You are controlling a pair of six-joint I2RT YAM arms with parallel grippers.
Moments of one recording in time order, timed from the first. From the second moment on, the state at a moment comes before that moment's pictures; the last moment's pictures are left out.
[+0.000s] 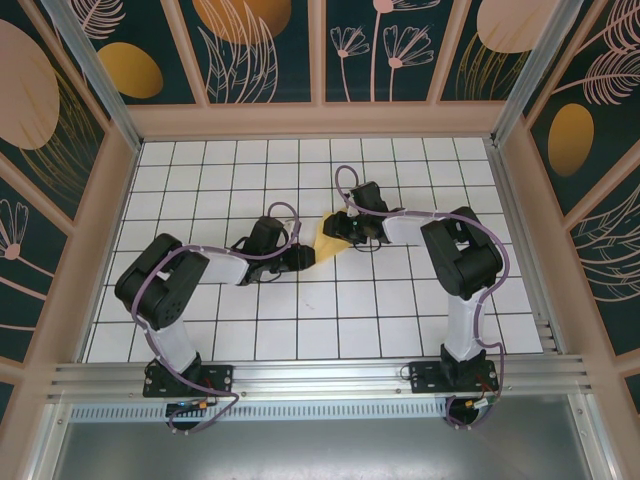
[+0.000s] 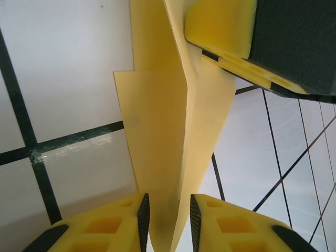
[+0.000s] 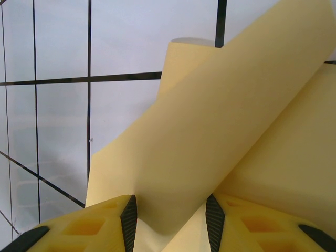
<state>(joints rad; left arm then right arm) -0.58 1.78 0.70 0.34 0.42 -0.67 0.51 1.97 1.10 -0.02 -0.39 0.64</state>
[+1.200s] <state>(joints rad) -0.59 1.80 0.73 0.31 0.43 -0.67 0.51 1.97 1.10 -0.03 -0.38 0.64</state>
